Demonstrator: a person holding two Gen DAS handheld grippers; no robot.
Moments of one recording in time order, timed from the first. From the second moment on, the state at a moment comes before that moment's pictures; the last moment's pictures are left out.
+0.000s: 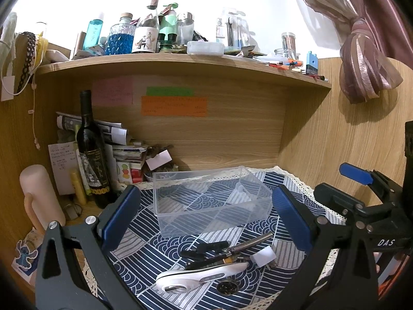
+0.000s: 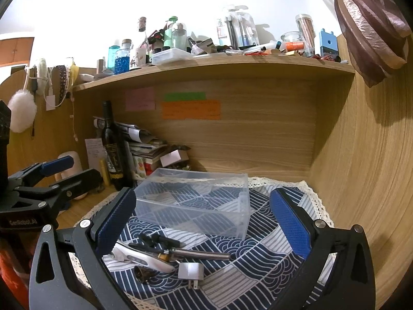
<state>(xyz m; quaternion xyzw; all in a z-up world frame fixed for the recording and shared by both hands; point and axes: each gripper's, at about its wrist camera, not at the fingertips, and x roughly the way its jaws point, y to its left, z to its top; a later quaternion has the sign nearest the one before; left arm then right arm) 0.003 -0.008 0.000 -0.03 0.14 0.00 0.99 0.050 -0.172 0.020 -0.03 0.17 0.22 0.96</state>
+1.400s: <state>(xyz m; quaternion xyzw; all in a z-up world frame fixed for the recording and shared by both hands) 0.003 -0.008 0.001 -0.03 0.14 0.00 0.99 0.049 -0.172 0.022 -0.02 0.17 0.22 0.96</state>
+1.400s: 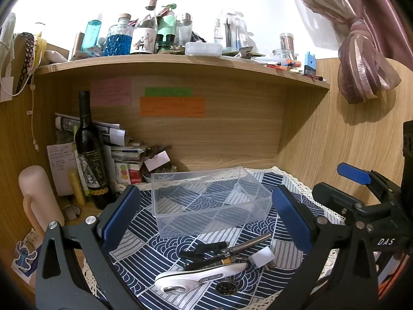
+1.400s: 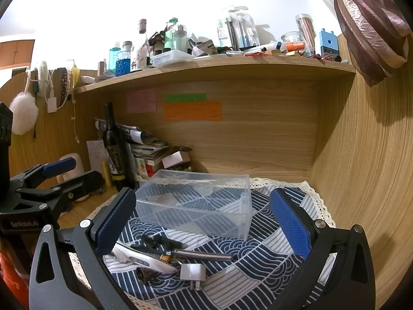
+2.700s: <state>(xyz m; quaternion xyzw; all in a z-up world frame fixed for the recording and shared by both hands) 0.029 0.028 -0.148 -0.07 0.32 0.06 0.94 0.092 -0.151 -0.112 -0.04 0.38 0.24 0.89</state>
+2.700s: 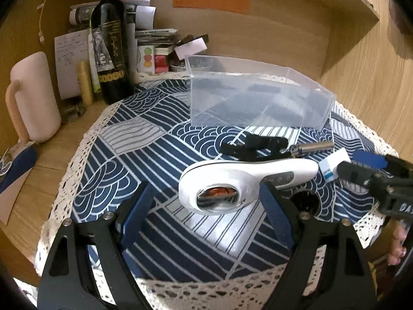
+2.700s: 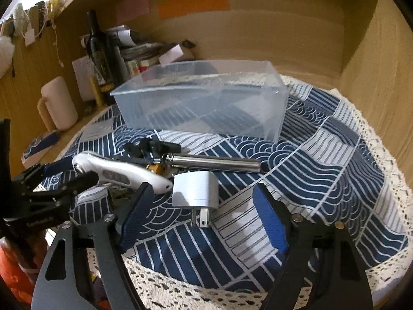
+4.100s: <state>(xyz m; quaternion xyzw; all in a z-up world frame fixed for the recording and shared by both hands) 0.066 0.048 -0.035 -0.08 0.23 0.06 0.97 0.126 -0.156 -0.021 -0.03 0.25 0.22 0.94</state>
